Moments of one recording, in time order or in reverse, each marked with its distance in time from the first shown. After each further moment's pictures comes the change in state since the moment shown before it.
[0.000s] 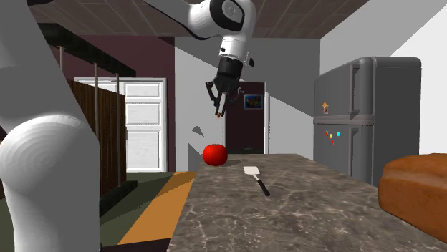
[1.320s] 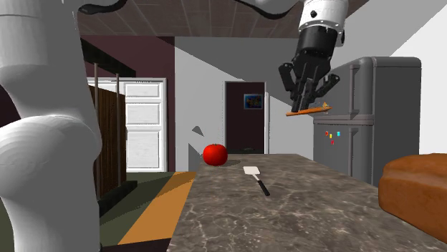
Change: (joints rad) arm -0.185 0.264 -0.309 0.284 -0.148 -0.069 -0.472
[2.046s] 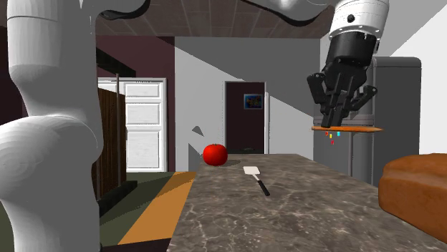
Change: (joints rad) arm -0.049 0.119 -0.061 0.051 0.002 0.059 -0.119
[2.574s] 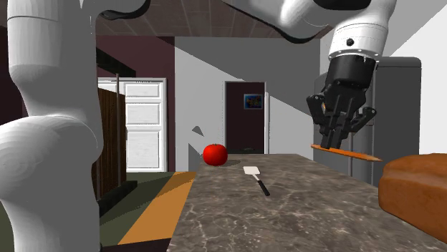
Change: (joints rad) arm 0.000 0.001 0.000 -0.104 0.000 0.106 -0.004
